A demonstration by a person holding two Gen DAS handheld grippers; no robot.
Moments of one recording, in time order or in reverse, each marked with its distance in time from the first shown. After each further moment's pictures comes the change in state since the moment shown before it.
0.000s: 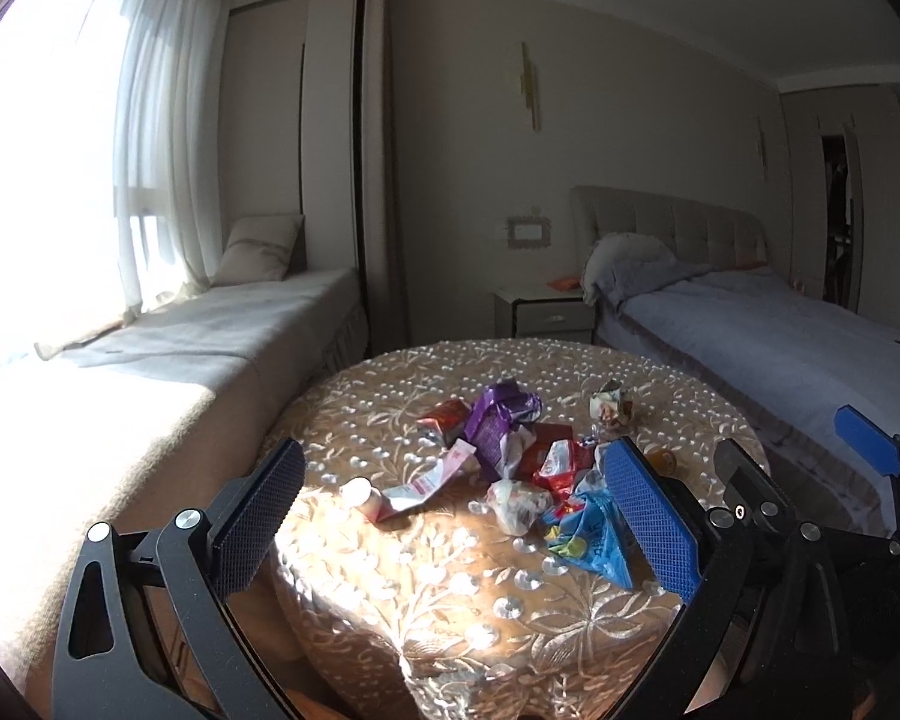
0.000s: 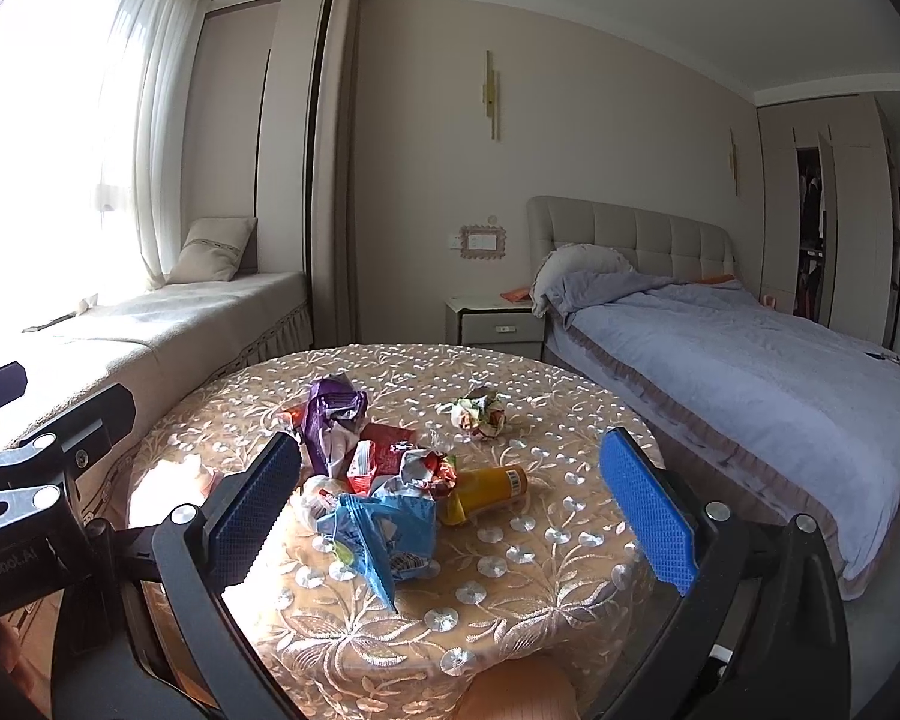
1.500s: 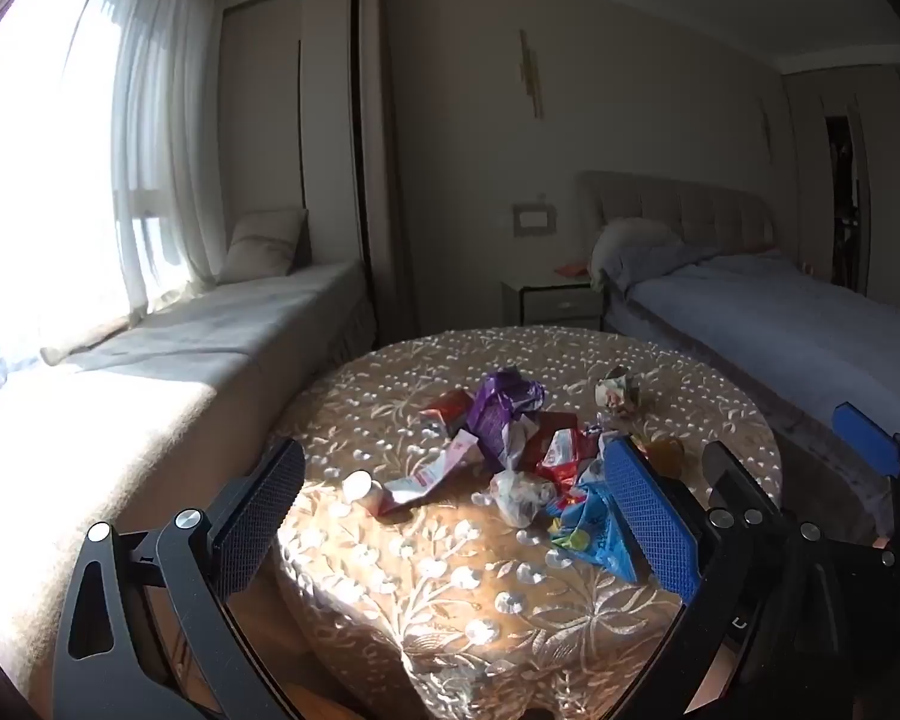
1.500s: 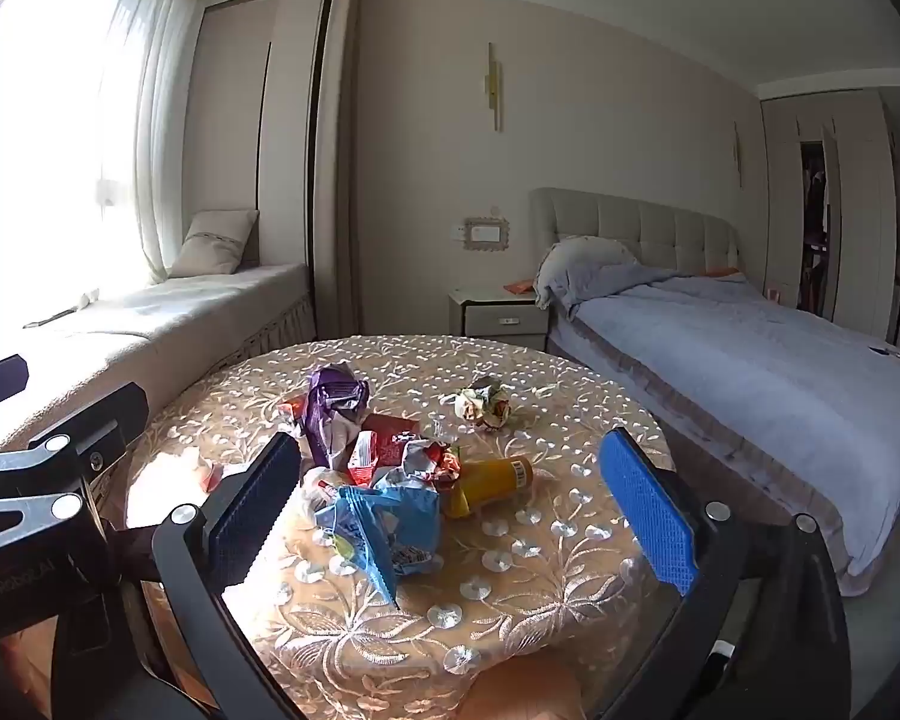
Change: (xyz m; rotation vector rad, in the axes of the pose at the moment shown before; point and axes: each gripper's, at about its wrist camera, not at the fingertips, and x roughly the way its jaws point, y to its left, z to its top) left arm 0.006 -0.016 -0.001 0.043 0.024 0.025; right arm 0.008 0.000 -0.007 0.001 0.022 0.005
